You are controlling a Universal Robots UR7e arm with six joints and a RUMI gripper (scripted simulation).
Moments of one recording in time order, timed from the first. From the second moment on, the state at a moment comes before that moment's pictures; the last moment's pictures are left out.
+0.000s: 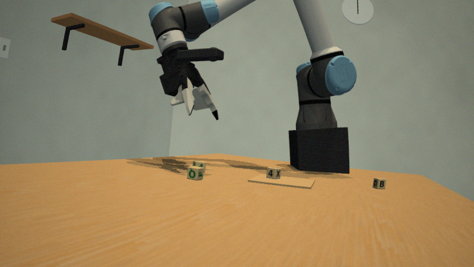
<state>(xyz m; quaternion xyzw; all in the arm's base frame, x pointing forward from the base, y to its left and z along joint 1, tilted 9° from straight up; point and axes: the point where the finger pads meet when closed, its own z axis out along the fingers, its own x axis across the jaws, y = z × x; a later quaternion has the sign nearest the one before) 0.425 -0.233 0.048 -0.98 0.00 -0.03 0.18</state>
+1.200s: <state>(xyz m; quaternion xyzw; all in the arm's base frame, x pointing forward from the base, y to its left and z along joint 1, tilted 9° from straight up) 0.406 -0.103 0.041 -0.92 -0.40 0.01 0.00</state>
